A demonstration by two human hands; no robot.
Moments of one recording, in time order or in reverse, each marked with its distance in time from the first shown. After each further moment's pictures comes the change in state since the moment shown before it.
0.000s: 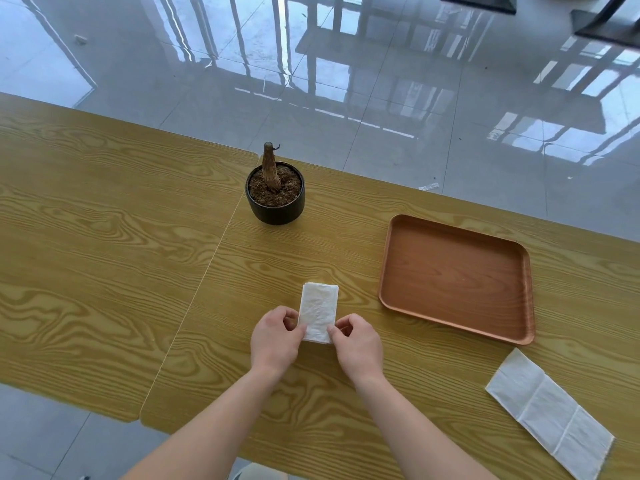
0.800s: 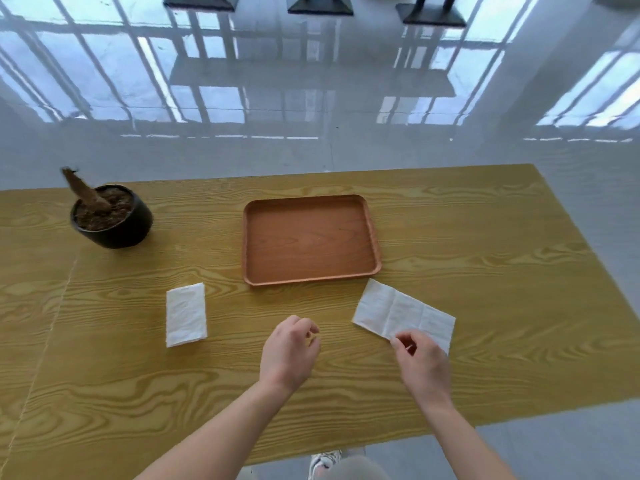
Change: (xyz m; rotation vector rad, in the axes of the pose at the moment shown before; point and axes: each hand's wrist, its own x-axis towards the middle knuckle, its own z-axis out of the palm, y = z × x) left_hand -0.126 0.097 0.157 0.262 -0.251 0.638; right_hand -0.089 0.228 -0.207 0.025 0.488 0.070
